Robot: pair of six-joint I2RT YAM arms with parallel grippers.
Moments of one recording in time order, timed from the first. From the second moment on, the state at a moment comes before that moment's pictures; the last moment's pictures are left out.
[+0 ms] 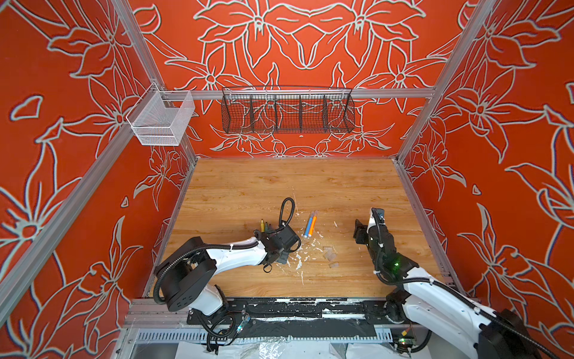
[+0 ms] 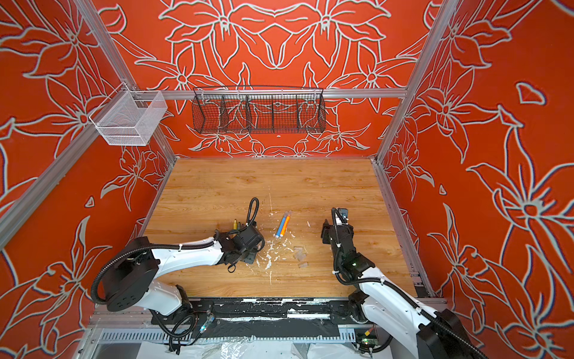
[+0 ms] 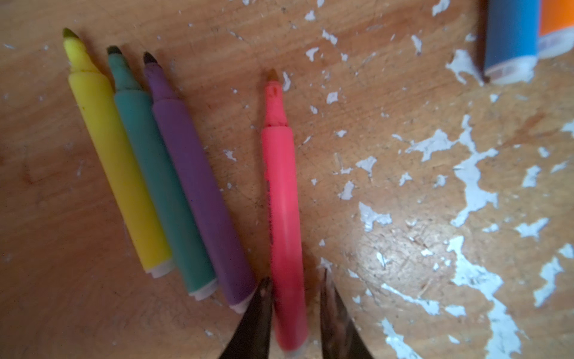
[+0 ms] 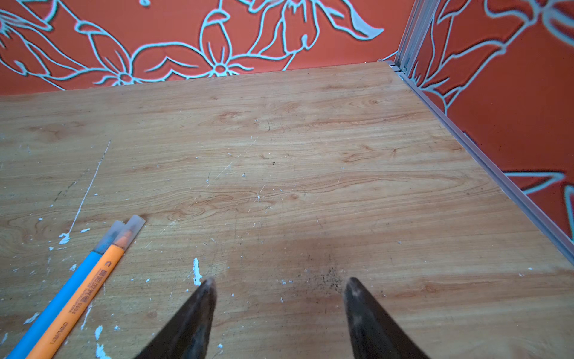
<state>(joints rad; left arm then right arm) -0.86 1.51 0.74 -0.47 -0.30 -0.56 0.49 0.84 0.27 0.12 0.52 0.32</state>
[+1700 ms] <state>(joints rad) -0.87 0.92 0.58 -0.17 0.00 -0.37 0.78 1.24 0.41 0.76 -0.24 0.86</state>
